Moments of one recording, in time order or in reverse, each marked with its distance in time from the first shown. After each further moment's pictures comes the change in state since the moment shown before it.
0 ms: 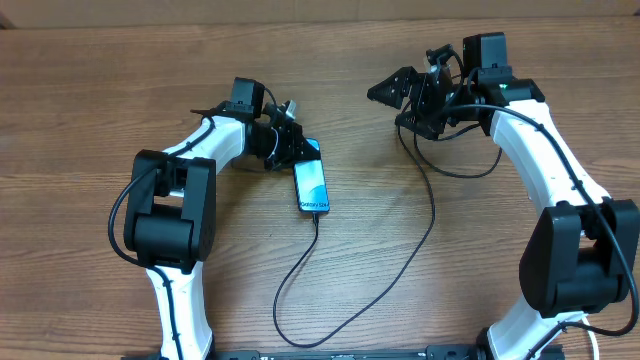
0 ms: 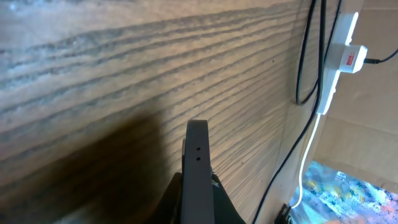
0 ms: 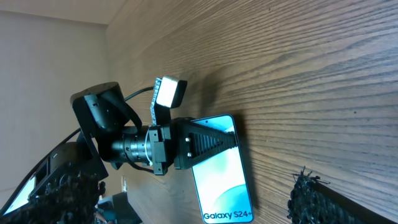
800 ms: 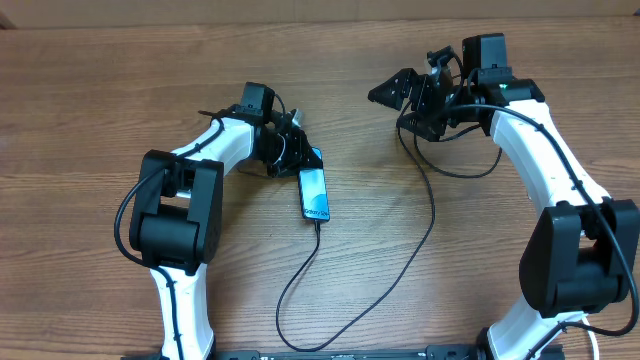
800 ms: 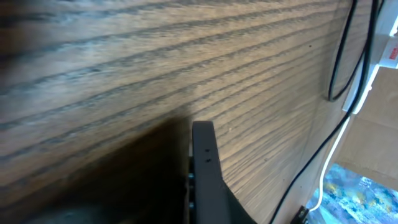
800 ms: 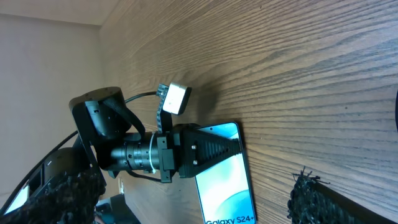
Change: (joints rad) left arm -0.039 0.000 -0.004 -0.050 -0.091 -0.005; right arm 0.000 0.000 0.000 -0.018 0.019 0.001
